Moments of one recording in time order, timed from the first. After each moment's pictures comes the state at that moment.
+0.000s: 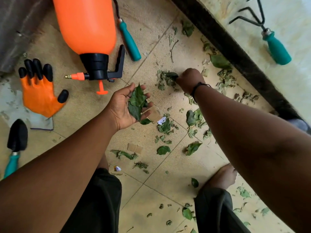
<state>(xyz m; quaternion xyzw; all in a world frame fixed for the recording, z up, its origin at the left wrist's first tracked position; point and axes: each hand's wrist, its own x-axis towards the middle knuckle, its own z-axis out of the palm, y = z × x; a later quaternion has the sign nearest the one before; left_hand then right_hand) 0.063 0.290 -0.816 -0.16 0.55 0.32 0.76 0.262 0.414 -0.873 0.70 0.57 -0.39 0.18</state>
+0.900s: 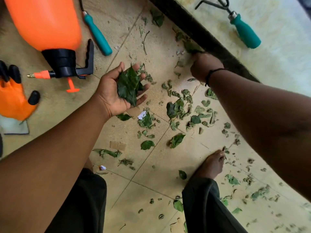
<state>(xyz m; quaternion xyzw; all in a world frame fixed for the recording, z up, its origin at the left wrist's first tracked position) 0.112 0.324 -0.811 -0.13 0.48 0.35 0.79 0.365 0.442 -0.831 0.66 0.66 -0.22 0.26</state>
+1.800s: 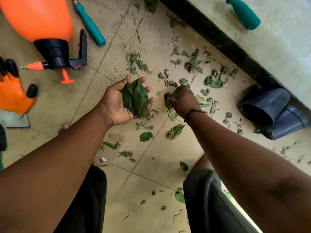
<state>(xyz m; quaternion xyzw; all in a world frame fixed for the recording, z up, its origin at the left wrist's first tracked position) 0.141 0.279 -0.808 -0.14 0.46 0.30 0.82 0.361 0.297 -0.834 0.74 0.49 -0.43 0.16</state>
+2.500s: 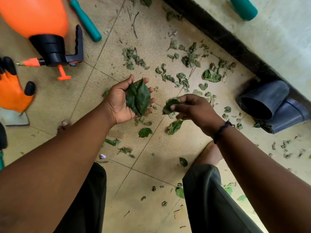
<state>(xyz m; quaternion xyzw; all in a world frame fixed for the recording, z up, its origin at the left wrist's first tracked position) 0.155 0.270 -0.808 -0.11 0.51 0.25 0.81 0.385 0.279 -0.752 0.66 0.29 -0.69 -0.04</state>
